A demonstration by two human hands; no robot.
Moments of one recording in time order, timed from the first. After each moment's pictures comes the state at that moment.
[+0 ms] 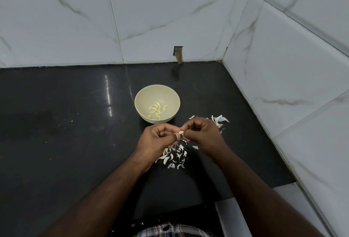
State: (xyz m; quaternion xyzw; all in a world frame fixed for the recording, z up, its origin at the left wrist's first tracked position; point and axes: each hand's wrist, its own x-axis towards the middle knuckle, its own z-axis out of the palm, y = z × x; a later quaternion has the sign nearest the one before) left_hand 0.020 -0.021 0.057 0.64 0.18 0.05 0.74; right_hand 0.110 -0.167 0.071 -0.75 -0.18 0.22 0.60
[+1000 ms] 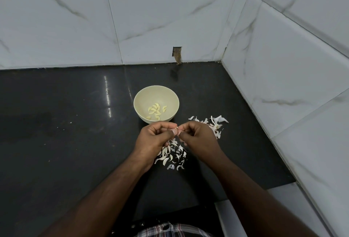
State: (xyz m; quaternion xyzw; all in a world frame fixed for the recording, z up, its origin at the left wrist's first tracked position) left_hand 0.025 -0.020 0.053 0.58 0.22 0.08 0.78; right_hand 0.099 -0.160 0.065 -0.83 -0.19 0.17 0.50
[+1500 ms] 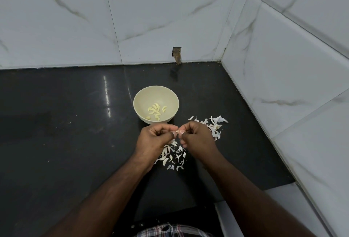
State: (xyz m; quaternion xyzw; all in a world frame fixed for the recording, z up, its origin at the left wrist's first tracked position) left_hand 0.025 -0.025 0.057 0.61 0.23 0.10 0.75; right_hand 0.096 -0.149 0.063 -0.80 -0.08 0.22 0.55
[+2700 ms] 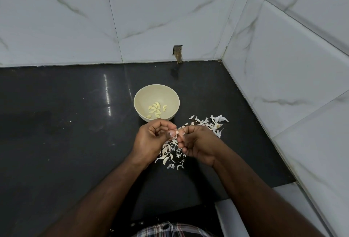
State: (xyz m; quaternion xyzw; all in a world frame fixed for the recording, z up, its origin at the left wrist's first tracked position) left_hand 0.022 -0.013 0.054 0.68 0.15 0.13 0.70; right_hand 0.103 -0.161 0.075 -0.63 -0.03 0.45 0.64
